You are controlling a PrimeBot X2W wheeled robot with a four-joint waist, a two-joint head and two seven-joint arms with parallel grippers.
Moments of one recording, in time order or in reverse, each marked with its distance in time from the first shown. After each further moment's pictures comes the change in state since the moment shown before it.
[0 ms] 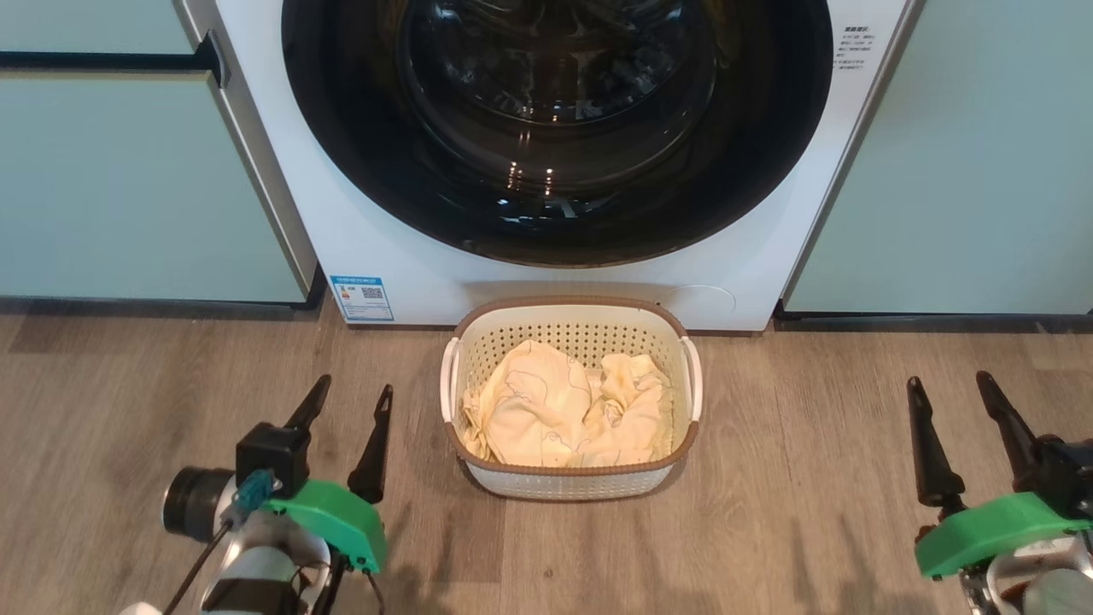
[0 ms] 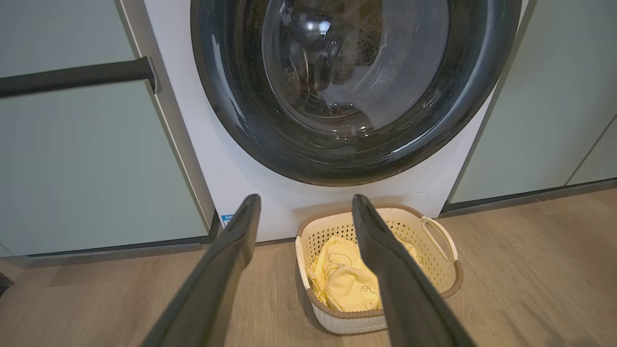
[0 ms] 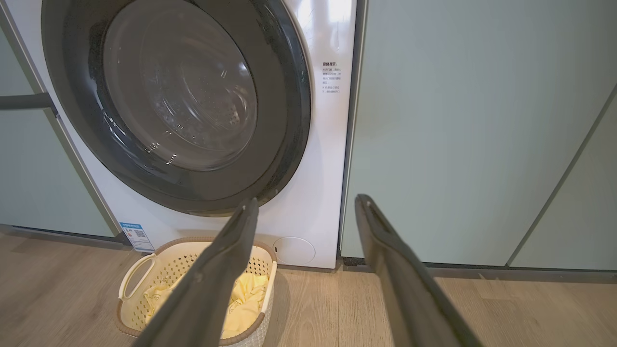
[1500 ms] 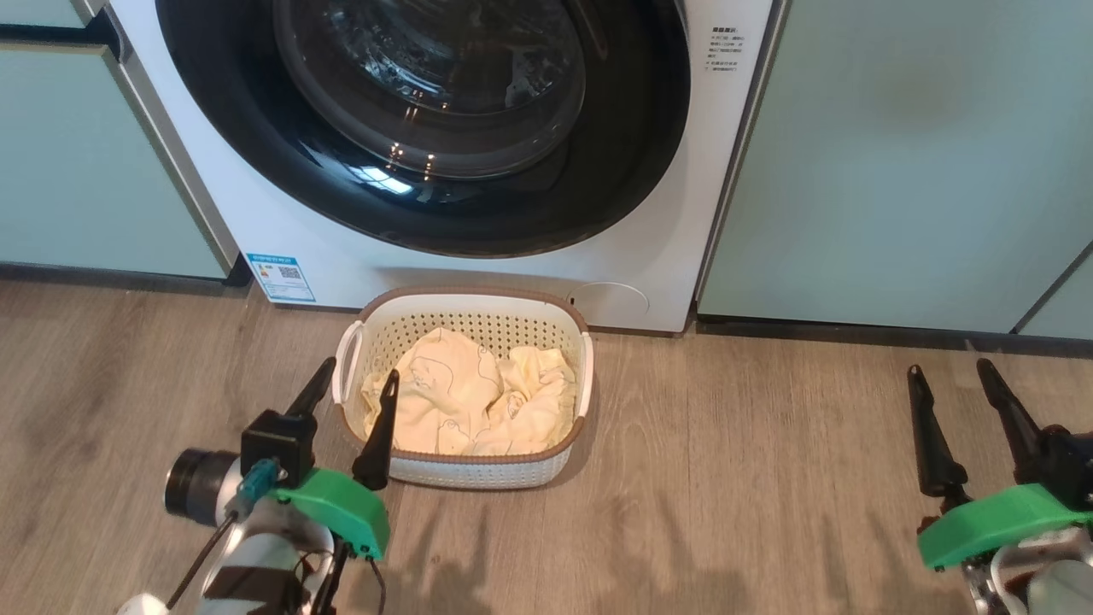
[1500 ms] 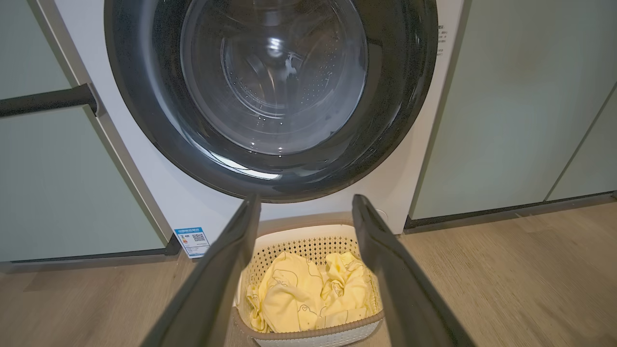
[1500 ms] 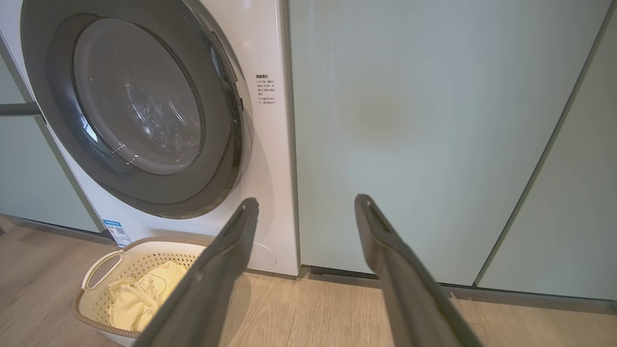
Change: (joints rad) left arm -0.017 0.003 -0.008 -0.023 0.026 -0.002 -0.002; right arm -0.014 0.007 -0.016 -0.011 0.000 0.000 0.000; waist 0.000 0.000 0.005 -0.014
